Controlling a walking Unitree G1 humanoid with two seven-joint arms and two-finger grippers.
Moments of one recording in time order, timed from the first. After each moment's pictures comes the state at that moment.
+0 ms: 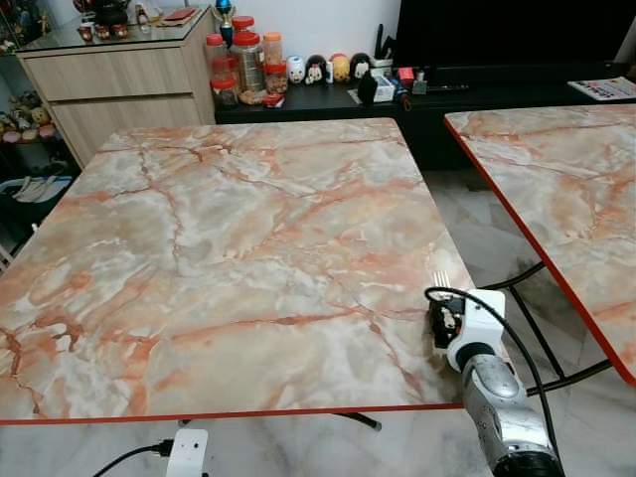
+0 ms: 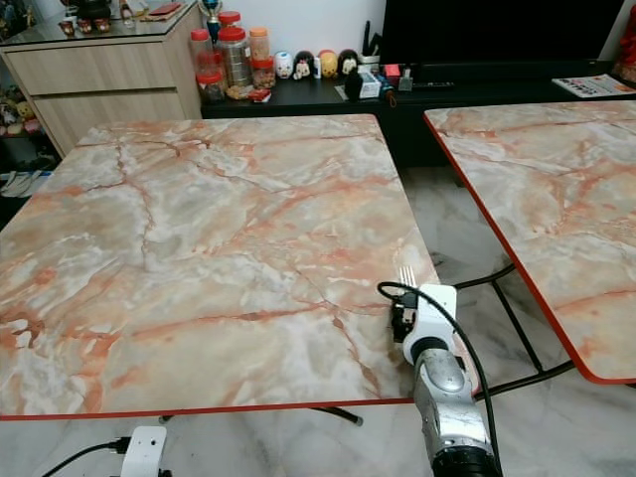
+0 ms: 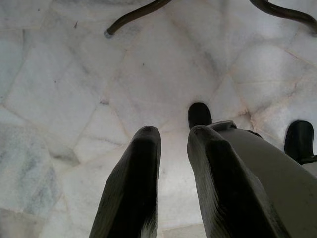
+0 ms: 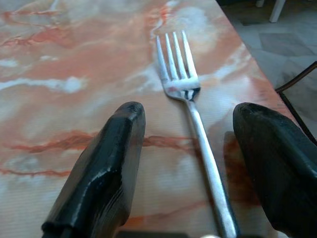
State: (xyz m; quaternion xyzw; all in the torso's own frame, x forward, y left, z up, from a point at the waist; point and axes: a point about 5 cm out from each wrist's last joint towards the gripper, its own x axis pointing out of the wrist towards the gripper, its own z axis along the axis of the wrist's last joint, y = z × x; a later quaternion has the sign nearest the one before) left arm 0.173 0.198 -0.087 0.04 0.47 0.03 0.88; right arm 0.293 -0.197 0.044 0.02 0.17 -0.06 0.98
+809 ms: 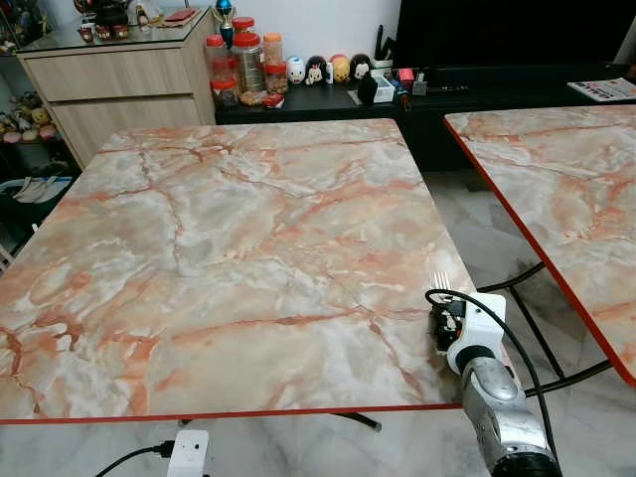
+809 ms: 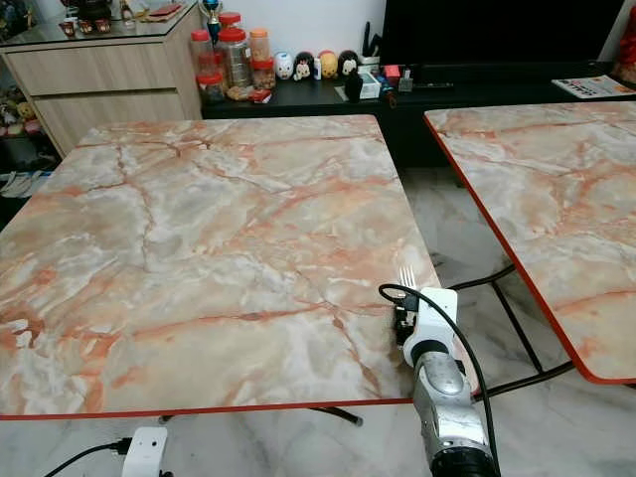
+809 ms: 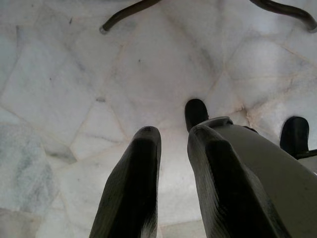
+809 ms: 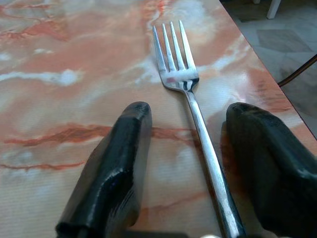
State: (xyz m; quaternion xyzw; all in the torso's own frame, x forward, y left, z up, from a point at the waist) left arm 0.172 0.197 -0.088 0.04 0.48 0.03 0.88; right arm 0.292 -0.196 0.038 0.02 0.18 -0.06 0.98
